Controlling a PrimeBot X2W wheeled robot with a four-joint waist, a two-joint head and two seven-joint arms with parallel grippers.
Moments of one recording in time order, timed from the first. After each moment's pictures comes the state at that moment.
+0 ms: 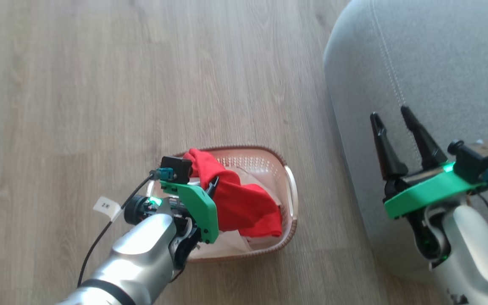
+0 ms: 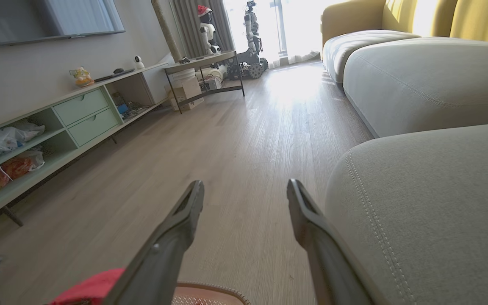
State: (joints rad) left arm -0.82 0.04 -1.11 1.04 -1.03 -0.04 -0.03; right arm -0.30 -0.25 0.23 0.27 0.50 0.13 -0.26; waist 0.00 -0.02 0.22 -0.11
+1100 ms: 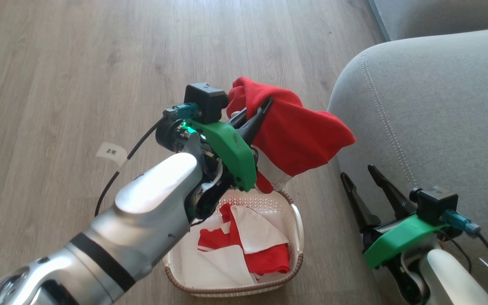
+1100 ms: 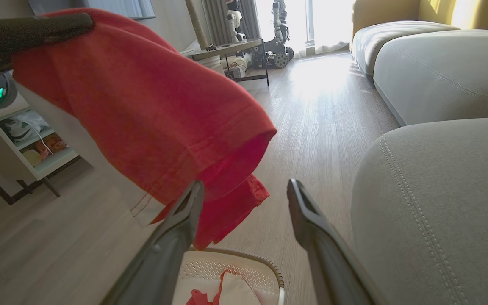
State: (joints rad) left arm -0.97 0.14 -1.09 0.54 -0.99 0.04 -0.01; right arm -0.17 -0.23 0.32 0.32 0.47 0.13 -0.24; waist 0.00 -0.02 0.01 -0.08
